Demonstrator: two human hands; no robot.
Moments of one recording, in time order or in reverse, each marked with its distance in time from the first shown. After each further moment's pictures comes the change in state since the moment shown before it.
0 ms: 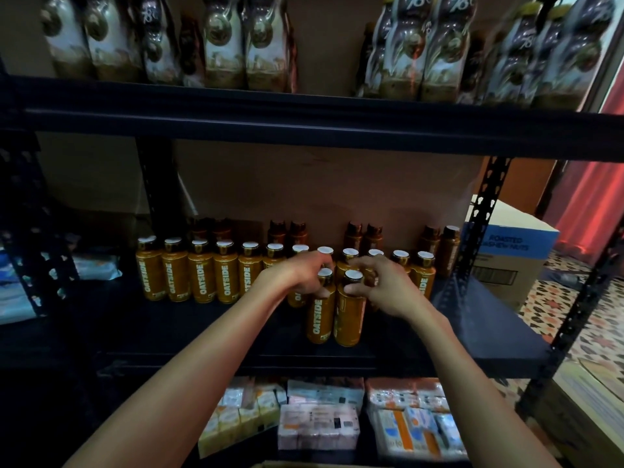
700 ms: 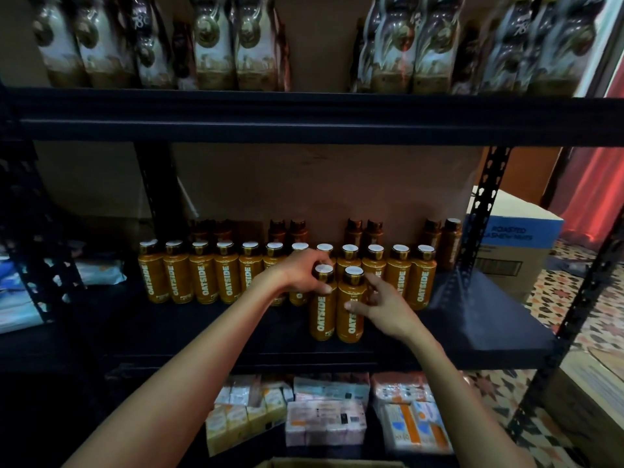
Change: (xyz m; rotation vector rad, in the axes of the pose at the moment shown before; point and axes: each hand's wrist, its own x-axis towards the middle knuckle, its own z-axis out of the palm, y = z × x) left_hand -0.003 -0.011 0.004 -0.115 0.072 0.050; right_hand -0.016 0.033 0.040 0.446 -0.056 0.086
